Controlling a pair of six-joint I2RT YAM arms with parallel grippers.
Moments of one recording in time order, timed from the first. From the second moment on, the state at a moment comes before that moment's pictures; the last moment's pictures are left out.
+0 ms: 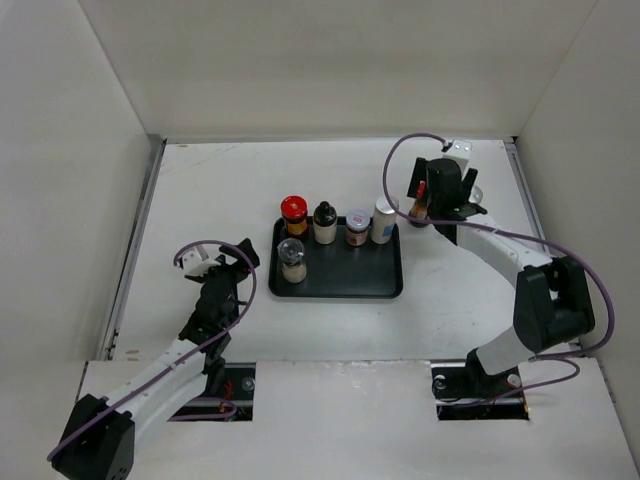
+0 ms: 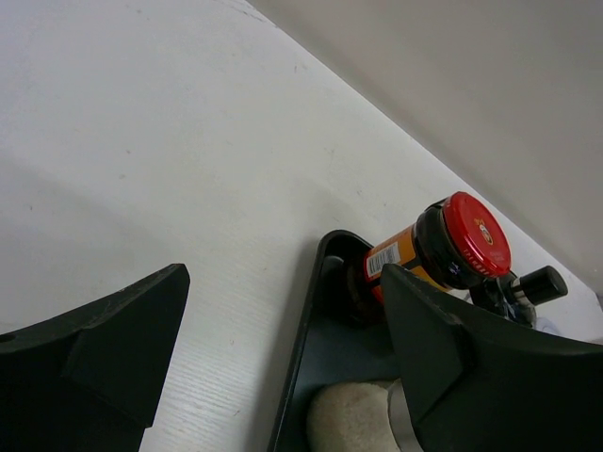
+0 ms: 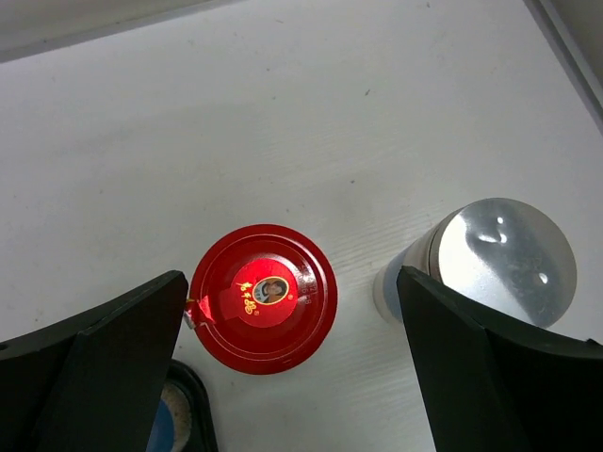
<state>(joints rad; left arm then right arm) -0.48 0.68 0.06 0.56 -0.67 -0.67 0.31 1.53 1.04 0.03 0.56 0.28</state>
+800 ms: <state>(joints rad) -0.48 0.71 0.06 0.57 -0.66 -0.67 0.34 1.53 0.99 0.05 0.53 0.24</state>
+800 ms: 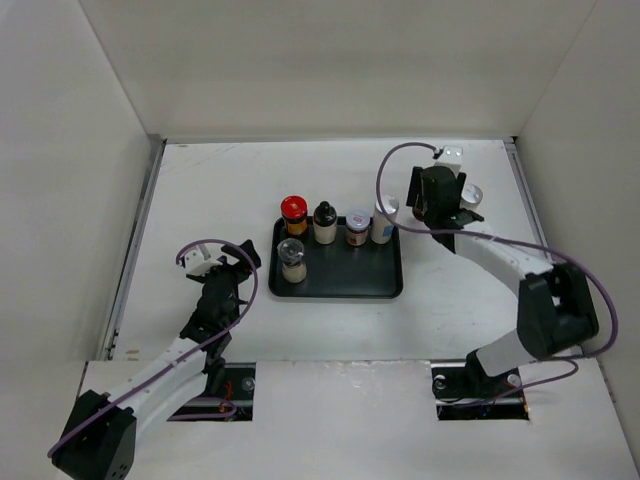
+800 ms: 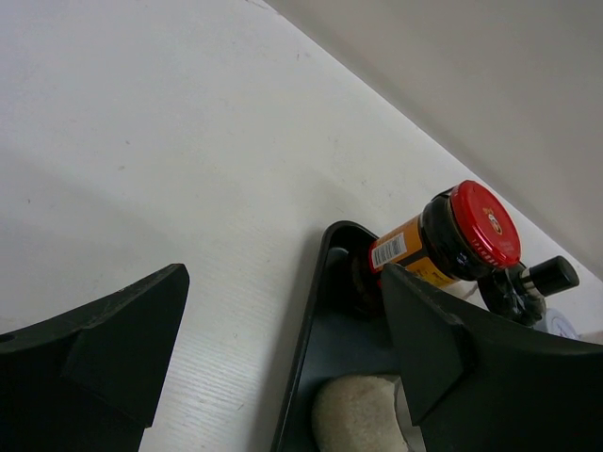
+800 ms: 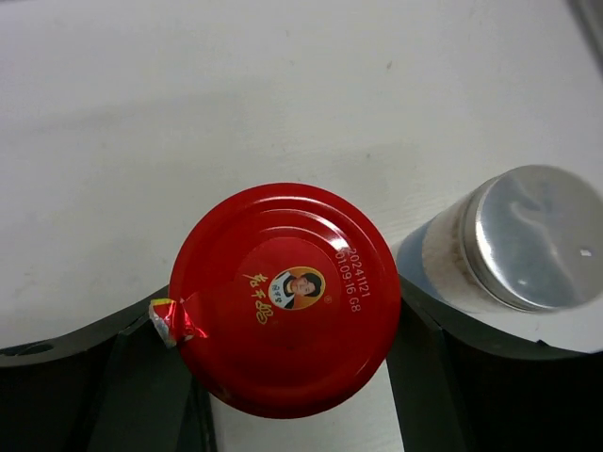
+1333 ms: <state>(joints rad) -0.48 0.71 0.06 0.57 -0.65 -0.67 0.93 1.22 0.97 0.17 0.62 0.15</state>
